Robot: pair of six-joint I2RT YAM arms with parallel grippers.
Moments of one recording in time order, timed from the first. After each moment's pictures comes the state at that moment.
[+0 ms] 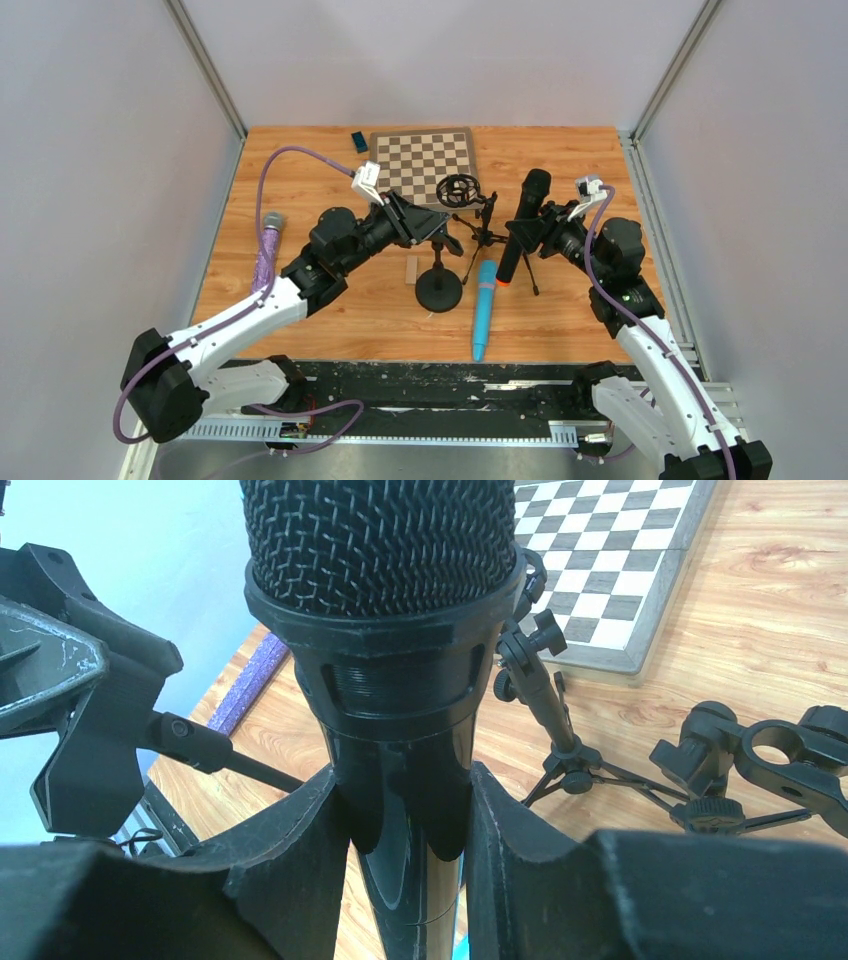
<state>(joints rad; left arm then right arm) -0.78 1.12 0.82 0.35 0.10 -0.89 0.24 0.78 0.66 0.03 -0.44 0.45</state>
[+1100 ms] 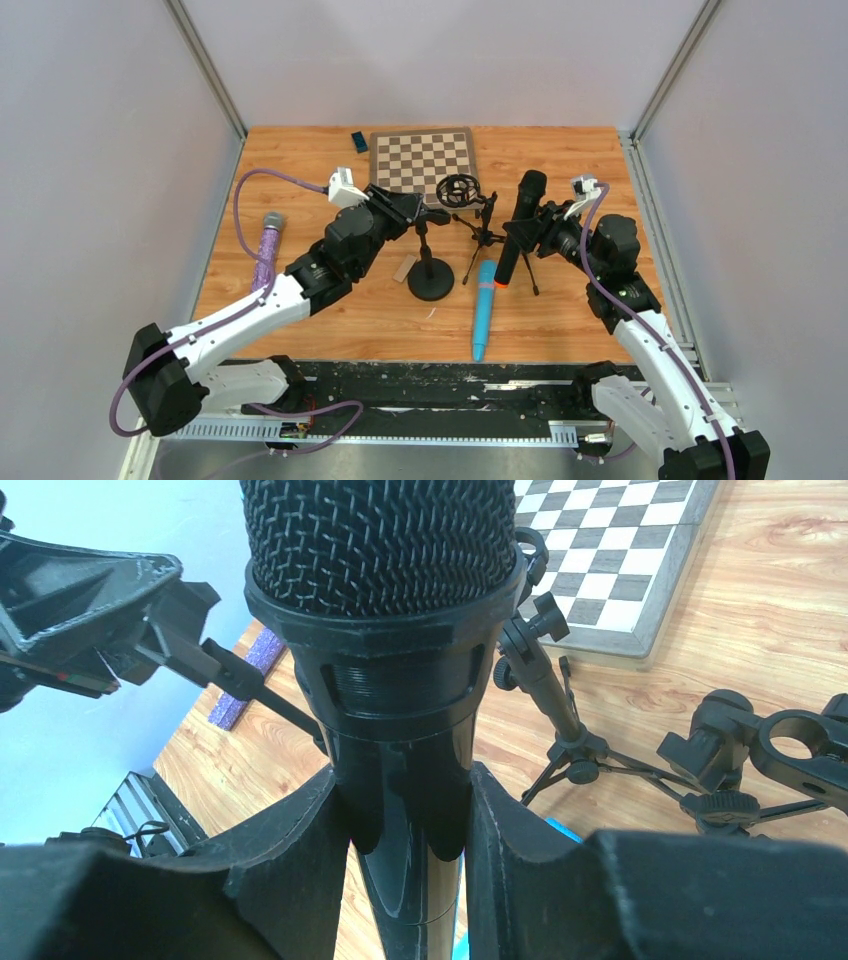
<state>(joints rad) -0.82 1.12 0.87 0.15 -0.48 -1.08 0.24 0.82 0.66 0.03 -0.45 0.46</state>
